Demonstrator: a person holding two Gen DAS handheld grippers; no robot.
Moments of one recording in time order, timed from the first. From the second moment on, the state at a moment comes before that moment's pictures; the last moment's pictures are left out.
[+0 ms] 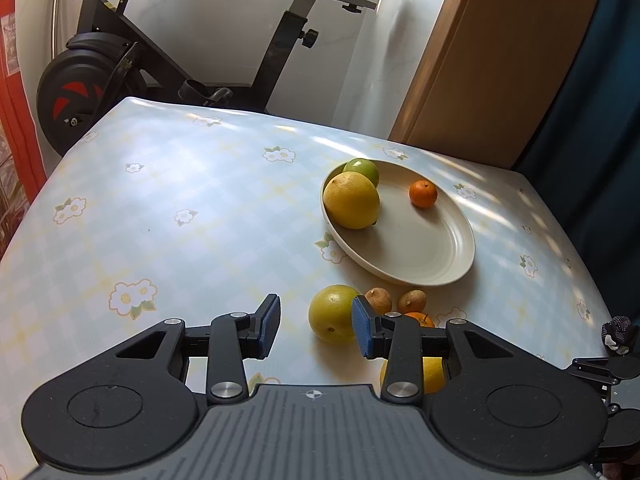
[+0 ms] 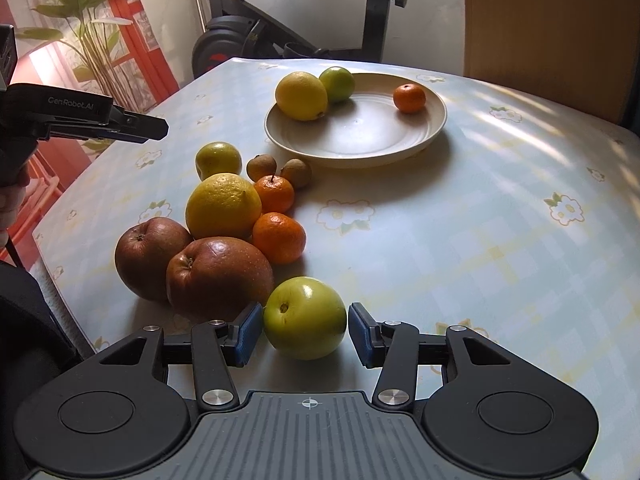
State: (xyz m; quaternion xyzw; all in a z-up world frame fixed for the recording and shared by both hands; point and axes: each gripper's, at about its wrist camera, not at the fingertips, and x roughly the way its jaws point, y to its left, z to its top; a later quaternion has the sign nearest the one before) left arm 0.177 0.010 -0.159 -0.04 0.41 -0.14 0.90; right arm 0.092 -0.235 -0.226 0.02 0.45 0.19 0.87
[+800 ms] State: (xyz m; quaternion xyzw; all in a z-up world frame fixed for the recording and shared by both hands) left arm 0.187 0.017 -0.138 -0.05 0.38 -0.14 0.91; right arm 0.111 -0.256 -0.186 0.07 0.38 0.17 0.91
